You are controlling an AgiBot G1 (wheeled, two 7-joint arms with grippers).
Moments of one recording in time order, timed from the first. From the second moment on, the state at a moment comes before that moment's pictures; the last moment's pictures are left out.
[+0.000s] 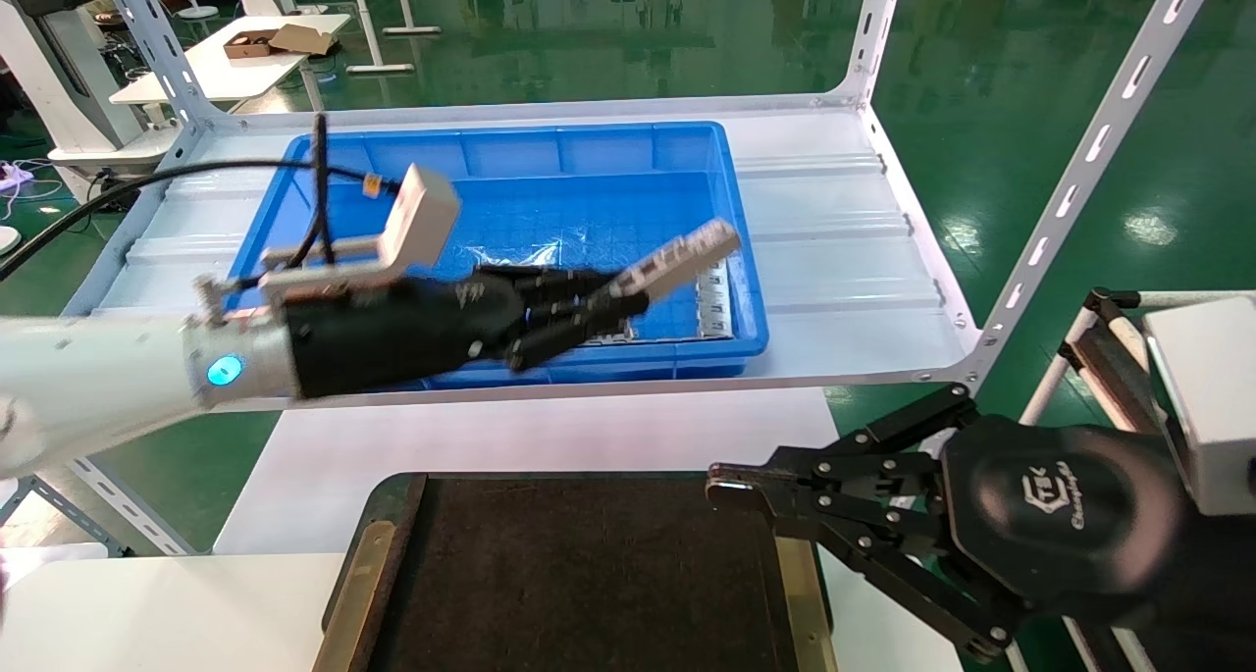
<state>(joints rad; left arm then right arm) -1.50 1.09 0.53 -0.46 1.02 1.38 -0.04 1.08 -0.61 -0.29 1.28 -0.72 -1.49 0.18</state>
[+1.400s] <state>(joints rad) -0.59 1.06 0.59 -1.28 1.12 0.28 -0.57 1.08 -0.61 -0.29 1.28 -0.72 -1.49 0.18</state>
